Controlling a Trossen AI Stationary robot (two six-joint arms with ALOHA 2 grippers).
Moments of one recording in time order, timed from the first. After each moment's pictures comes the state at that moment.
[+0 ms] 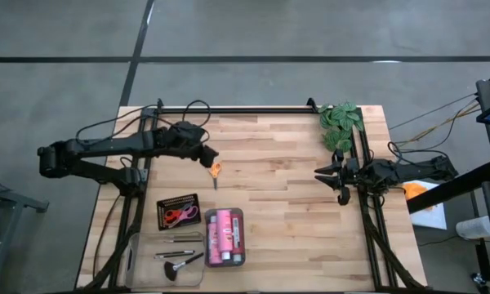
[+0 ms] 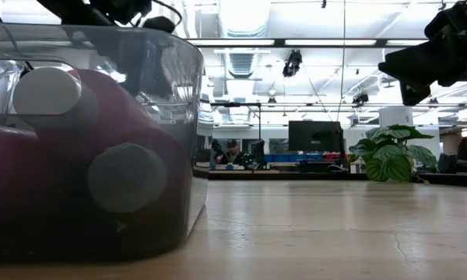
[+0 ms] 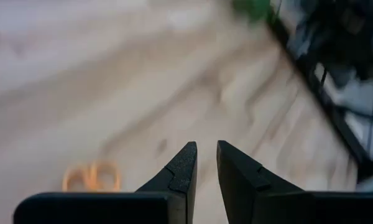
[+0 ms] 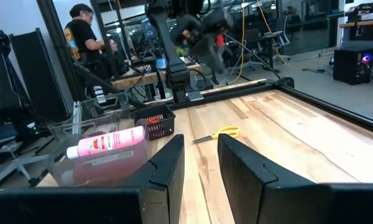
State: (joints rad) left arm 0.29 1.13 0.75 -0.29 0.03 -0.74; right arm 0.18 0.02 0.01 0.04 0.24 0.22
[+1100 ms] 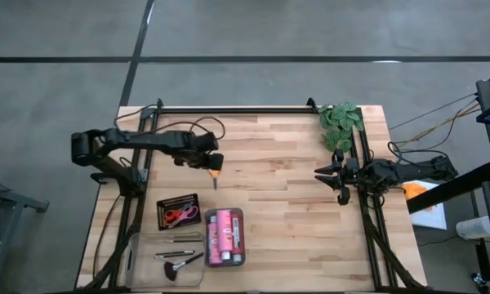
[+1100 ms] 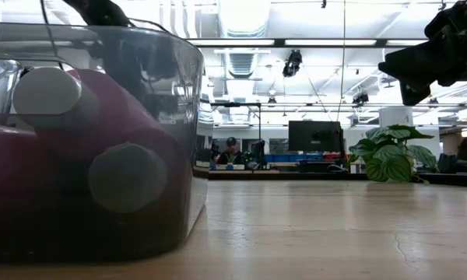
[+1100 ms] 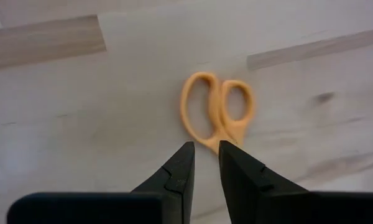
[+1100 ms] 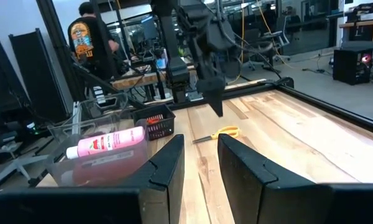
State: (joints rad) left arm 0.31 1.50 0.86 -0.66 -0.02 -1.07; right arm 0.18 0.02 0.01 0.04 0.24 0.22
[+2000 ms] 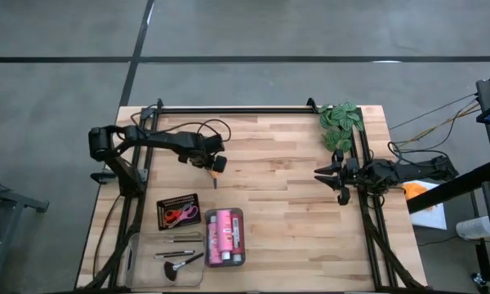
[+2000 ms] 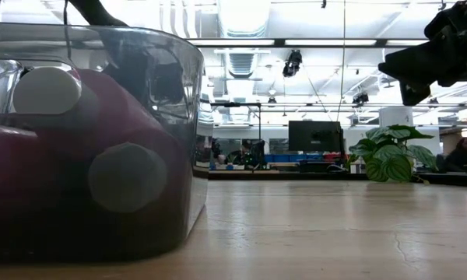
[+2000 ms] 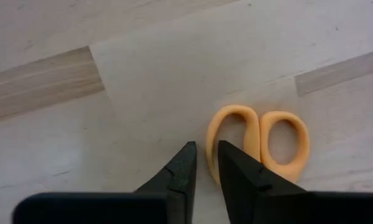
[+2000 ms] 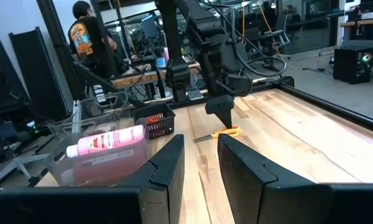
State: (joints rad) left arm 0.33 1.69 0.87 -0.58 -0.06 -0.94; right arm 0.18 0.03 0.01 0.04 0.24 0.22
